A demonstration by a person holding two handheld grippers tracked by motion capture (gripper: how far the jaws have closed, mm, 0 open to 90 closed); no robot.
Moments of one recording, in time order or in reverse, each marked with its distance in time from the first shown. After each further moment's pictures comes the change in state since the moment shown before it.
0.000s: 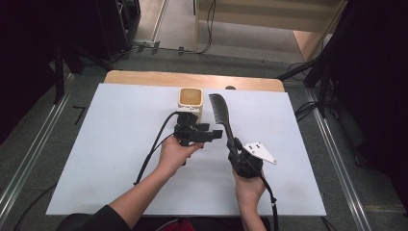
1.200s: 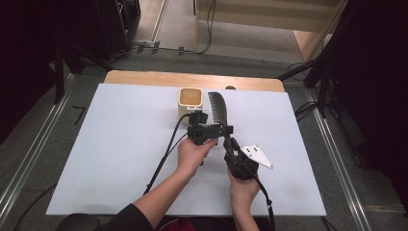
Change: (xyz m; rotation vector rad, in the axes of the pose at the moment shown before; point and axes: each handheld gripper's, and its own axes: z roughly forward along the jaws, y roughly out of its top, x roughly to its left) left arm -0.006 -0.001 0.038 -0.045 -0.010 -0.205; right arm 0.010 -0.009 0.005 -0.065 -0.002 0.063
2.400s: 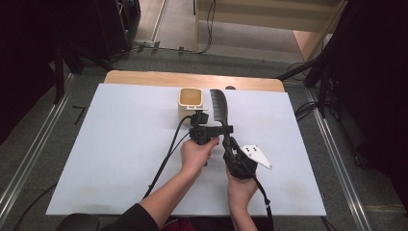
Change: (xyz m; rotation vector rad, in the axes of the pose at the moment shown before) left arm 0.004 -0.001 0.006 0.011 -0.070 -0.108; right arm 0.002 -0.001 0.003 -0.015 0.001 0.035
